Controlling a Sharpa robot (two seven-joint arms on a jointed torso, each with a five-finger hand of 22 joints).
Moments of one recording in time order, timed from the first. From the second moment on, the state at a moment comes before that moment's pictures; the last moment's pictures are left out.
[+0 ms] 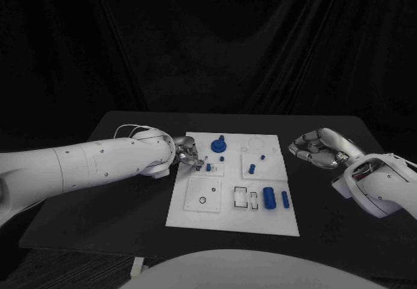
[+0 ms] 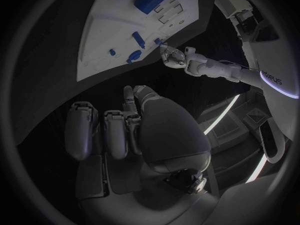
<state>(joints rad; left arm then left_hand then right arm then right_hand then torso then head) 1.18 -0.71 -0.21 1.32 -1.12 -0.03 -0.29 1.25 -0.08 0.40 0.19 0.44 1.04 0.04 0.37 1.15 1.46 -0.04 1.57 1.31 1.47 -0.07 1.57 1.31 0.02 1.47 0.04 1.45 1.31 1.16 -1.03 -0.21 1.61 -1.12 -0.55 0.08 1.40 0.03 0.12 0.21 0.56 0.94 0.09 0.26 0.29 1.46 0.02 1.57 1.31 1.47 -0.05 1.51 1.31 0.05 1.47 0.06 1.38 1.31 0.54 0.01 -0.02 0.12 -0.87</state>
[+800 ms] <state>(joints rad) 1.18 -0.70 -0.21 1.32 -1.20 0.00 -0.36 1.25 -0.08 0.40 0.19 0.43 1.04 0.04 0.37 1.15 1.46 -0.03 1.57 1.31 1.47 -0.07 1.57 1.31 0.02 1.47 0.04 1.45 1.31 1.16 -1.03 -0.21 1.61 -1.12 -0.55 0.08 1.40 0.03 0.12 0.21 0.56 0.94 0.09 0.26 0.29 1.46 0.02 1.57 1.31 1.47 -0.05 1.51 1.31 0.05 1.47 0.06 1.38 1.31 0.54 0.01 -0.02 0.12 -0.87</state>
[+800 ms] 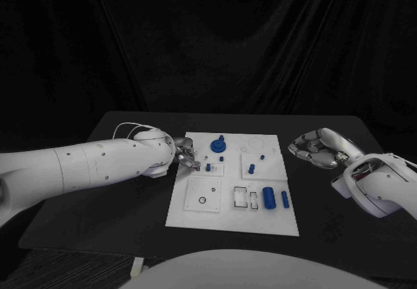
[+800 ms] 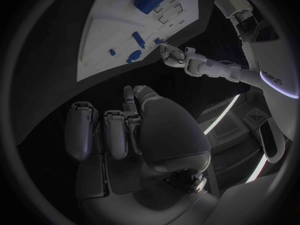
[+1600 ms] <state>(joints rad) 1.18 -0.69 -0.21 1.32 -1.21 0.00 -0.37 1.25 -0.08 0.40 0.19 0.43 1.04 0.04 0.36 1.15 1.46 -0.03 1.57 1.31 1.47 -0.07 1.57 1.31 0.02 1.47 0.04 1.45 1.31 1.16 -1.03 -0.21 1.61 -1.12 -0.55 0.08 1.40 0.03 0.12 0.21 0.56 0.94 0.09 0.26 0.29 1.46 0.02 1.57 1.31 1.47 -0.05 1.51 1.31 0.05 1.47 0.06 1.38 1.31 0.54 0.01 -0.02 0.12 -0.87</state>
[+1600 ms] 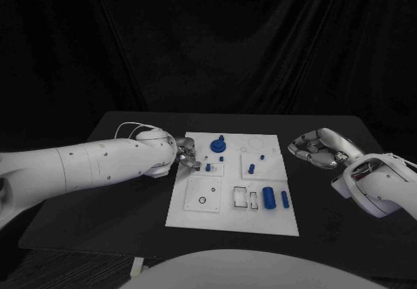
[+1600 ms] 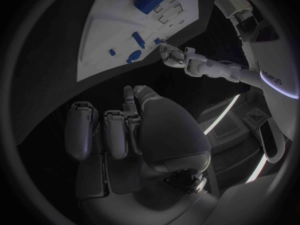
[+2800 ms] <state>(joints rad) 1.18 -0.68 -0.21 1.32 -1.21 0.01 -0.37 1.17 -0.07 0.47 0.13 0.26 1.05 0.03 0.33 1.11 1.46 -0.03 1.57 1.31 1.47 -0.07 1.57 1.31 0.02 1.47 0.04 1.45 1.31 1.16 -1.03 -0.21 1.61 -1.12 -0.55 0.08 1.40 0.03 0.12 0.20 0.56 0.95 0.09 0.26 0.29 1.46 0.02 1.57 1.31 1.47 -0.05 1.51 1.31 0.05 1.47 0.06 1.38 1.31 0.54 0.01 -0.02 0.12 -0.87</state>
